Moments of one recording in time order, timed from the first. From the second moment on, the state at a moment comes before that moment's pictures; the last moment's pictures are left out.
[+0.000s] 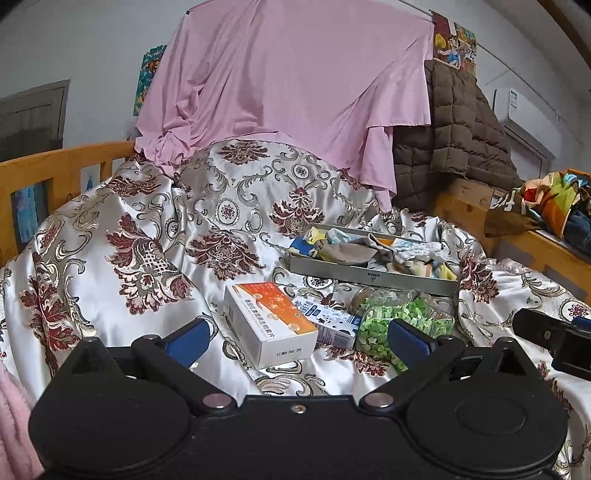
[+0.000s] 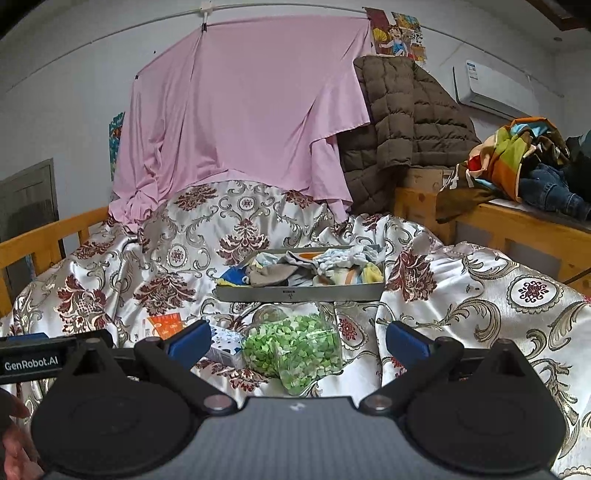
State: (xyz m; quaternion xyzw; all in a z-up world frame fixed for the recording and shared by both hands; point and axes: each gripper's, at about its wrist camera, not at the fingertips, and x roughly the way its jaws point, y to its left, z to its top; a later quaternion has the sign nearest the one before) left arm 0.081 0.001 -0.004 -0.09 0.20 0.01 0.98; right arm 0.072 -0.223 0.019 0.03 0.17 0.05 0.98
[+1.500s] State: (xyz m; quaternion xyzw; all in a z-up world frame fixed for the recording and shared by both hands) left arm 0.120 -0.016 -0.031 -0.05 0.24 0.06 0.97; right arm 0.109 -0.225 -0.014 0.02 0.21 0.00 0.98
